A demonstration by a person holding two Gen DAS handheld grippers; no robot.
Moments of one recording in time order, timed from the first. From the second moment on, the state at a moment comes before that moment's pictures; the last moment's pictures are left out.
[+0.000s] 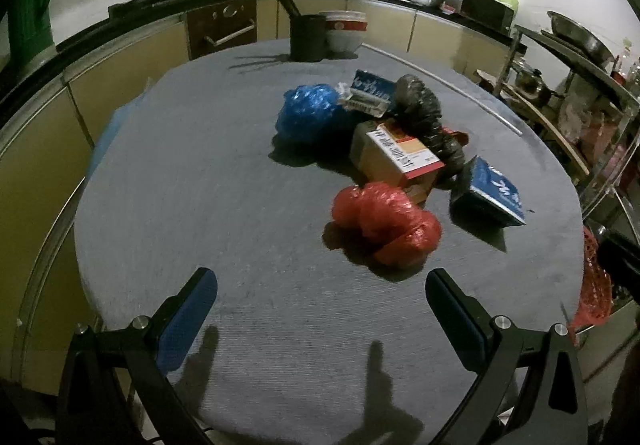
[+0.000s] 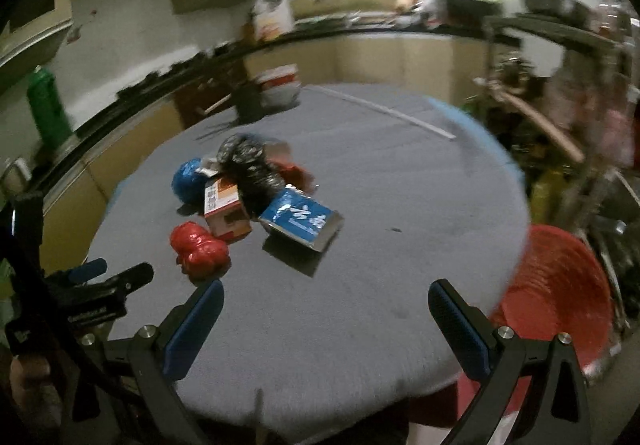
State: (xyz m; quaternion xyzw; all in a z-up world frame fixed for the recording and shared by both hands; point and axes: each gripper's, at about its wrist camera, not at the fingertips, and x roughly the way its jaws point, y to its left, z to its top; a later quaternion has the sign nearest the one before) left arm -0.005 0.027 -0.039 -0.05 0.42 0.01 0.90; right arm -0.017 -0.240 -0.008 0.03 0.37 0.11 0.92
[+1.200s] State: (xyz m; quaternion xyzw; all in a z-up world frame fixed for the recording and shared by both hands) left arm 0.079 -0.018 -0.068 -0.08 0.48 0.01 0.87; right arm 0.107 -0.240 -0.061 0.03 0.44 0.25 0.86
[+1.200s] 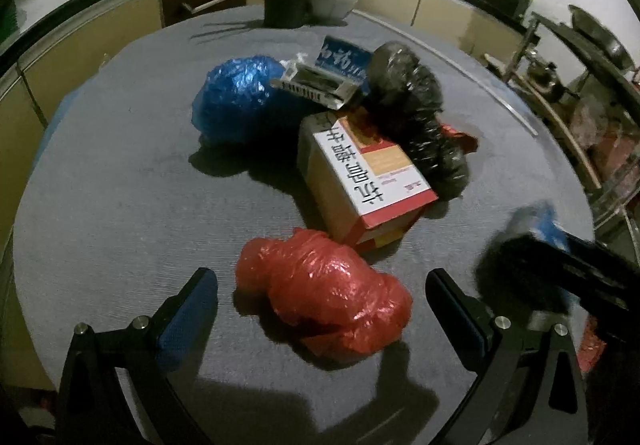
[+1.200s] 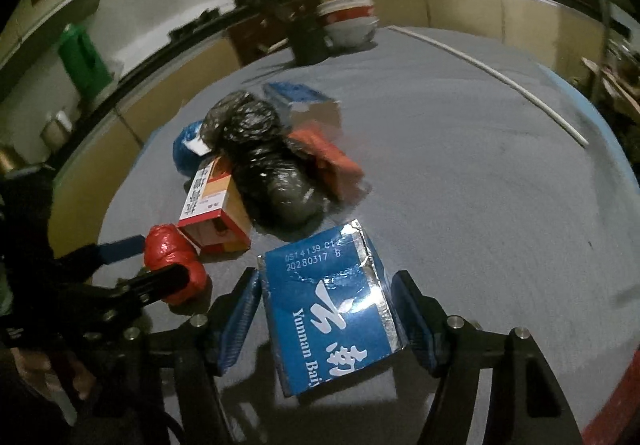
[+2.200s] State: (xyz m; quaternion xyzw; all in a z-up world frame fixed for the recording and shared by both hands) left arm 0.043 -0.069 -0.033 -0.03 0.44 -0.06 0.90; right arm -0.027 -0.447 -0.041 0.21 0.36 0.05 0.91
